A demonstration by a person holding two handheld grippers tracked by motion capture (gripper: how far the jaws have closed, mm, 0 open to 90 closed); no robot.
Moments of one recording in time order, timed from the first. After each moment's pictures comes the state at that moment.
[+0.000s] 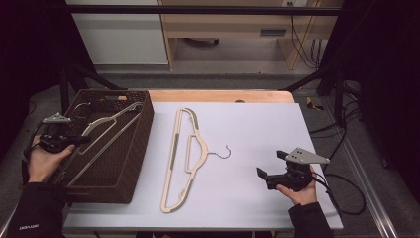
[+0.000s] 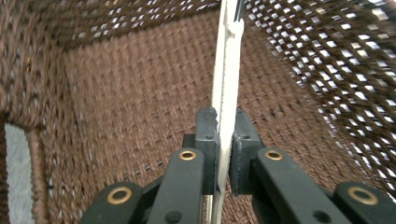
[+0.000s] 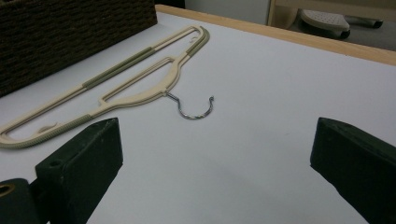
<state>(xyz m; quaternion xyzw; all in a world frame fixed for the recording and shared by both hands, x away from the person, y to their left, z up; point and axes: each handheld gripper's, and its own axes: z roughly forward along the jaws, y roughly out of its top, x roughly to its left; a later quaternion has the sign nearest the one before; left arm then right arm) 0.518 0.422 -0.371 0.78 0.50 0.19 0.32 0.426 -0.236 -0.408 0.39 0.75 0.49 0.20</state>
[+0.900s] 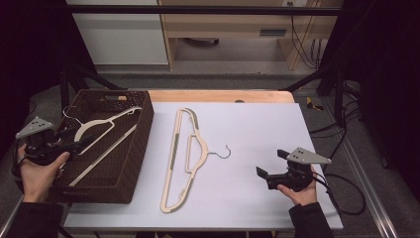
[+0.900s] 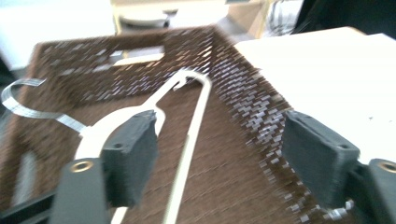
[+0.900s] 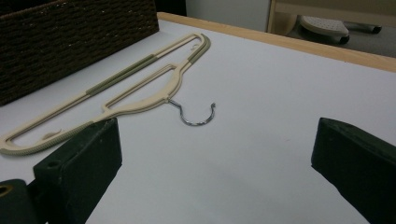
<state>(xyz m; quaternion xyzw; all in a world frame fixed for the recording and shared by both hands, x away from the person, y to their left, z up) 0.453 0.391 -0.330 0.71 0.47 0.27 0.45 0.425 -0.236 -0.404 0.39 0.74 0.50 0.21</state>
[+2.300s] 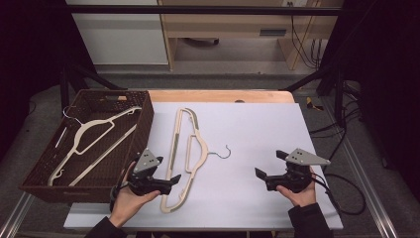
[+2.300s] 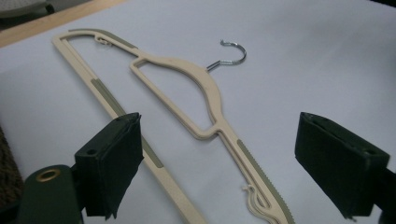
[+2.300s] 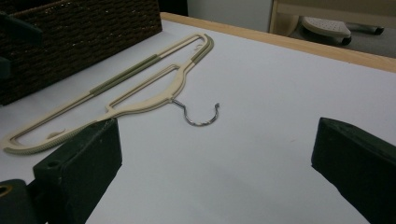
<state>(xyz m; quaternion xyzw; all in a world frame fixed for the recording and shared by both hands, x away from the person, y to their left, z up) 0.423 0.182 -0.405 0.83 0.33 0.17 0.42 0.422 -0.232 -0.405 0.38 0.75 0.50 0.21</state>
